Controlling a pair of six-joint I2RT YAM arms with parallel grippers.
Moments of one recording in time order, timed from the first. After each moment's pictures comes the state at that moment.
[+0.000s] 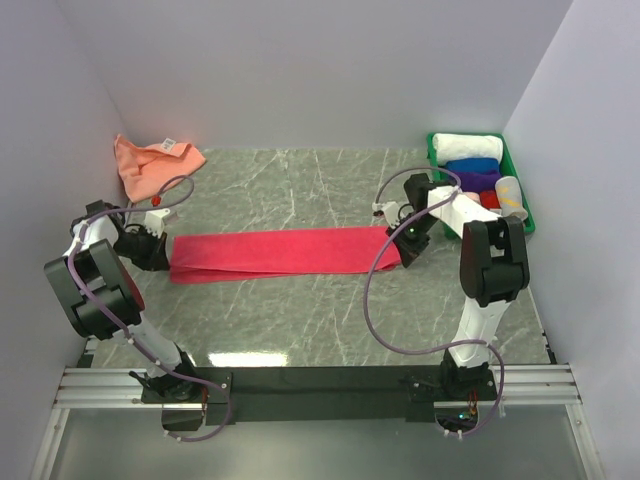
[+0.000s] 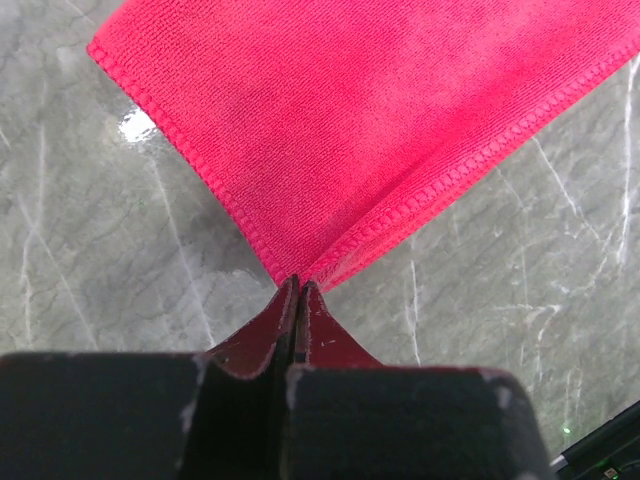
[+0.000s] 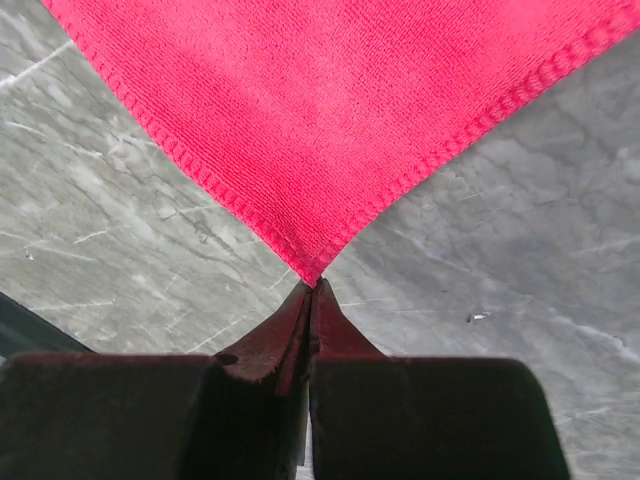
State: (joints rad) left arm 0.52 1.70 1.13 -0.87 0.57 1.00; right arm 0.15 1.89 1.34 -1.02 -0.29 -0.63
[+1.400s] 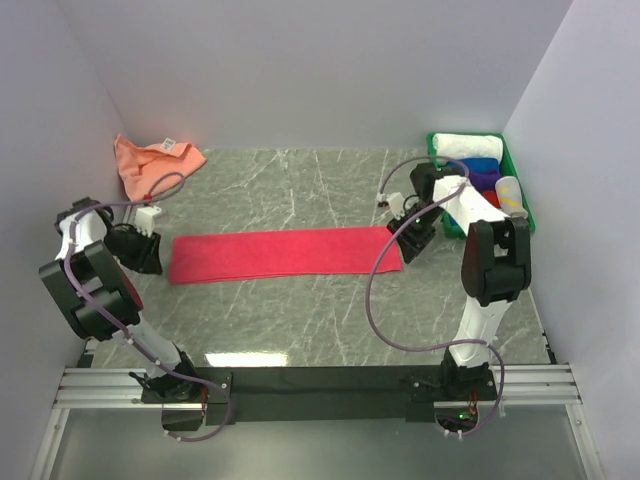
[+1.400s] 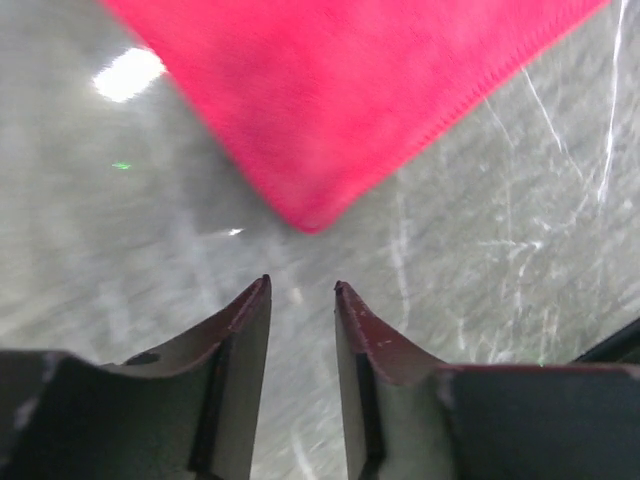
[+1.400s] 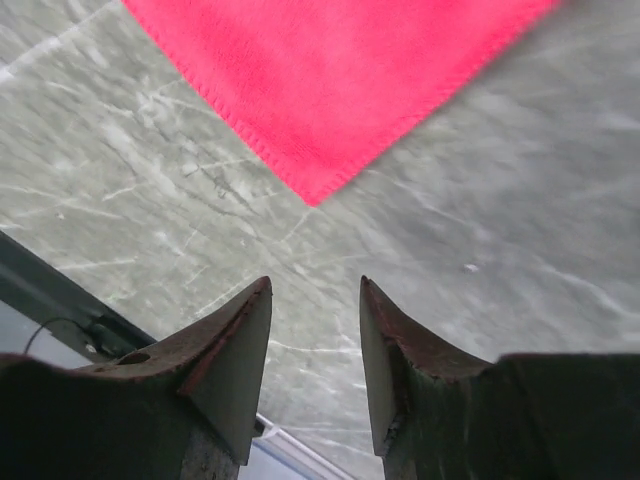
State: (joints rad) left arm 0.56 1.70 1.20 -1.04 0.51 1.06; right arm 0.14 1.89 1.44 -1.15 -0.29 -0.66
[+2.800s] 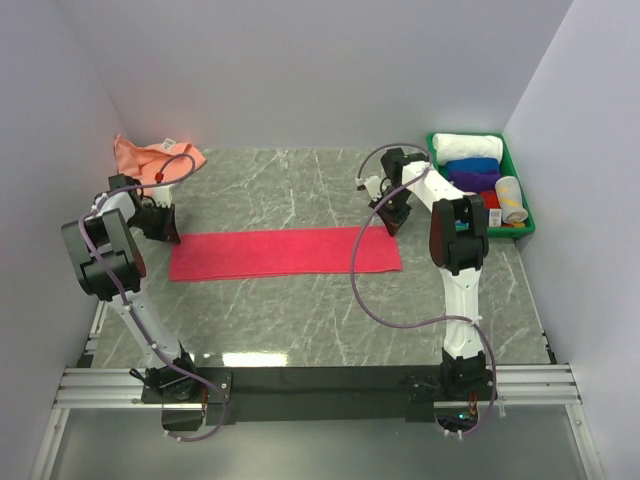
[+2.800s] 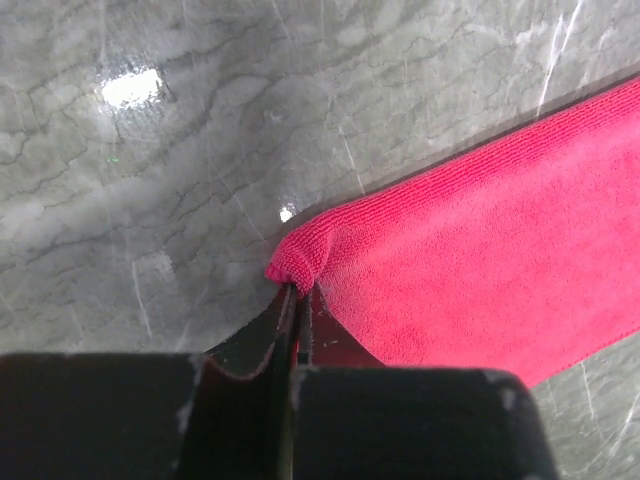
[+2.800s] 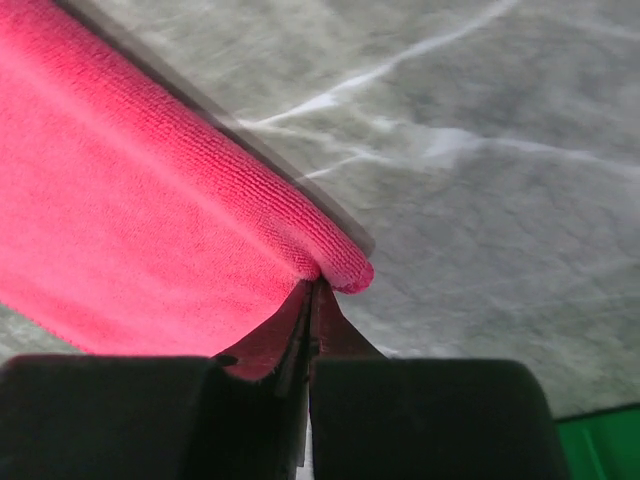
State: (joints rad) left arm 0.39 2.01 1.41 -0.69 0.50 0.57; right arm 0.21 2.30 1.90 -1.10 -0.16 -0.58
